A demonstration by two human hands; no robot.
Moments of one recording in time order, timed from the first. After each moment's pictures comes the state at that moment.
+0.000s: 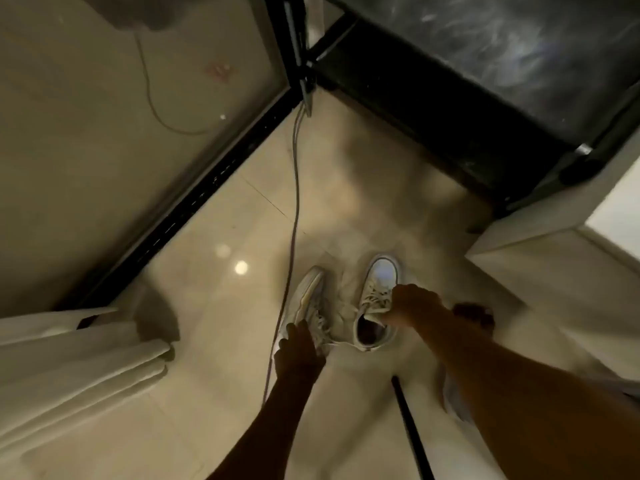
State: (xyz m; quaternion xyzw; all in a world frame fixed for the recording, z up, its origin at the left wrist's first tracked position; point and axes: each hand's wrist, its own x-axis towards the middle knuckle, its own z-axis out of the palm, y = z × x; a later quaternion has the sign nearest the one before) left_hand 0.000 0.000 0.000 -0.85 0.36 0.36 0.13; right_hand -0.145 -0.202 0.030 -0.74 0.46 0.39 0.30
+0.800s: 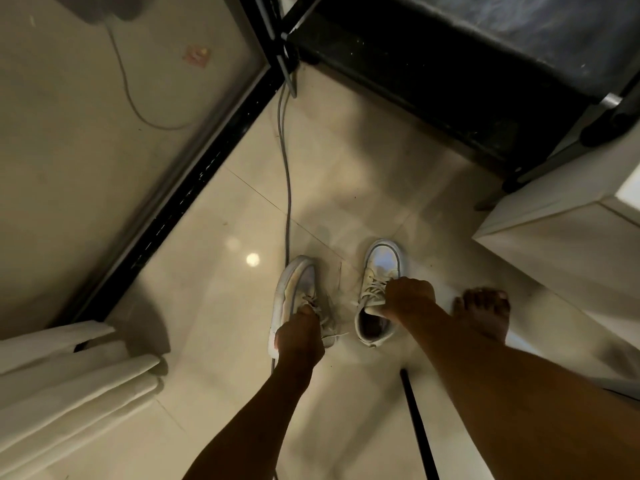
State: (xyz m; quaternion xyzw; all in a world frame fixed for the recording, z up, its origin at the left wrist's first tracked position) left_hand 0.008 -0.036 -0.022 -0.83 0.44 0.29 0.19; right_hand -0.142 -0.198 -0.014 -0.76 0.45 0.40 0.25
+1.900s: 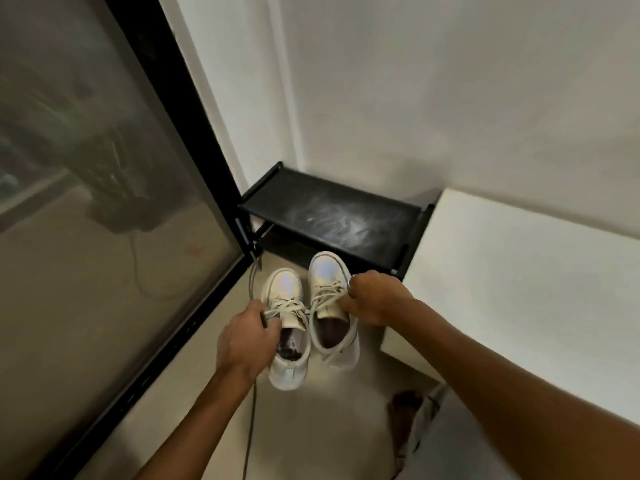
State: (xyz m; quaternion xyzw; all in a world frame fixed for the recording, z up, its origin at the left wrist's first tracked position) left_hand 0.004 -0.160 0.315 -0.84 0.50 0.11 -0.17; right_hand -0.204 -0.286 0.348 -0.85 0.49 0.08 0.20
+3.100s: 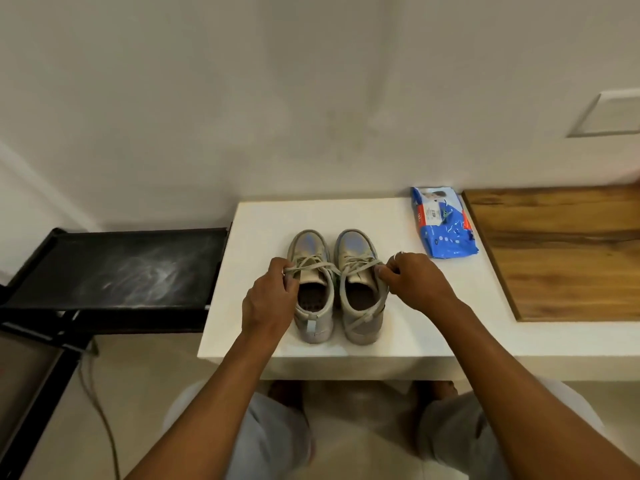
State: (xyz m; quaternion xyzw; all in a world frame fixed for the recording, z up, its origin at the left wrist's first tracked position) left_hand -0.362 -0.309 0.335 -0.65 0.72 0.17 -0.20; right_hand -0.610 -0.277 0.347 -0.57 0.77 -0.15 0.24
